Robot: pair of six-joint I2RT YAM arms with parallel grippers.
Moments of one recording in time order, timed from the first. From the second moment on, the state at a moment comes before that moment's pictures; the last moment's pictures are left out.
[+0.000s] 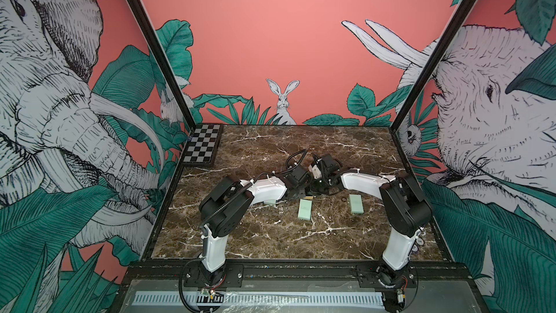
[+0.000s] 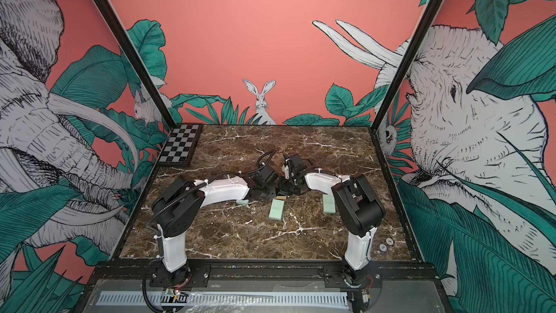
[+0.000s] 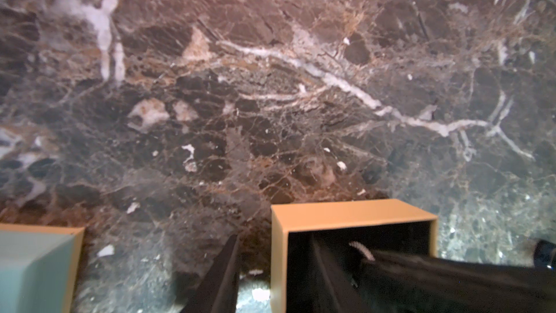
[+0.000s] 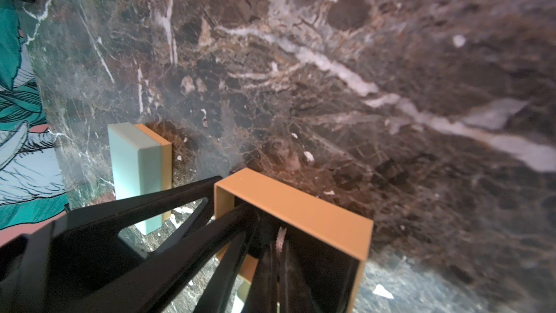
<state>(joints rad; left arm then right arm) -0.87 1.92 1.19 -0.35 -0.17 -0.85 0.54 1.83 1.09 -0.34 -0.43 0.56</state>
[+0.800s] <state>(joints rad) -0.87 1.93 1.20 -0.36 -0.19 -0.84 0.47 1.74 1.00 -0.22 -0.54 0.63</state>
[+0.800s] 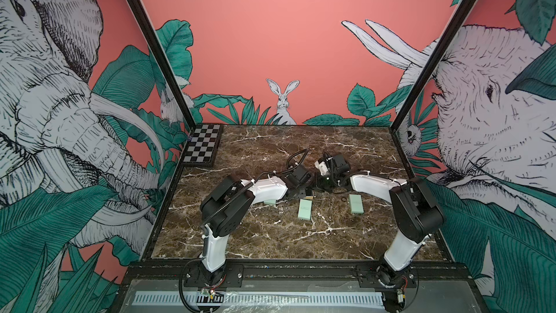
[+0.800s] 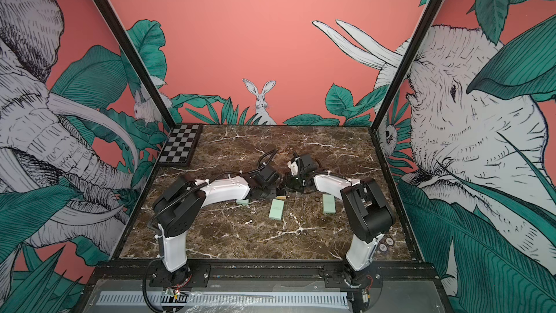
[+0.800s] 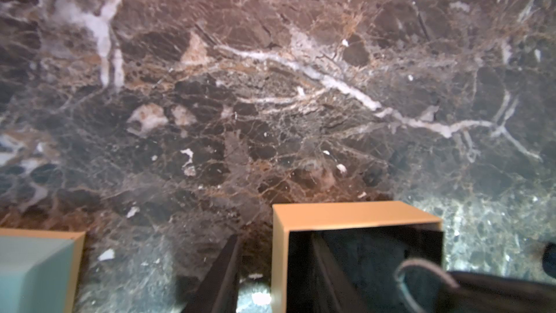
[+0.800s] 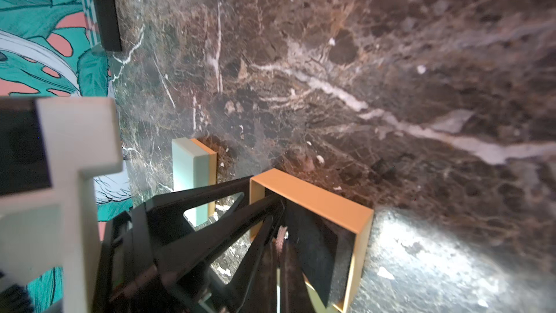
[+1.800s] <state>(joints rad) -0.87 1.76 1.23 -0.44 -0.28 -0.68 0.41 1.67 0.92 -0.42 -0.33 0.56</state>
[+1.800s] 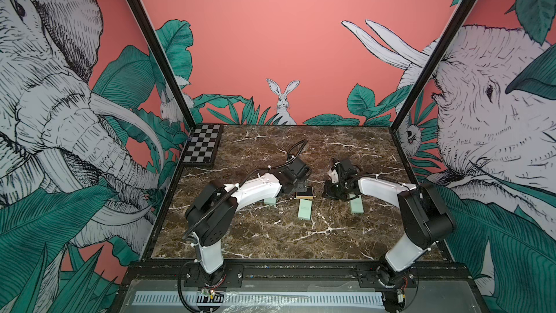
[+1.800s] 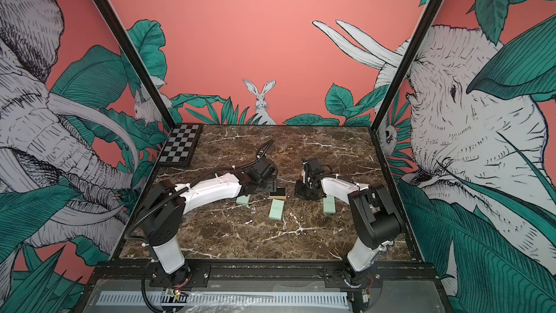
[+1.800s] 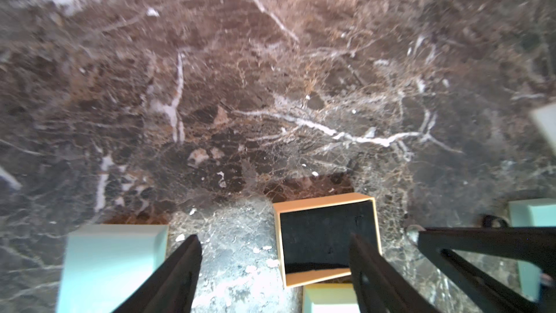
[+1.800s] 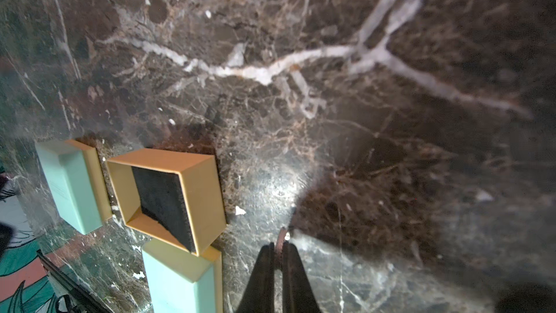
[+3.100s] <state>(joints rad) -1.01 1.65 1.08 -0.38 -0.31 -1.24 0.28 1.36 0.84 -0.81 0.13 0.43</state>
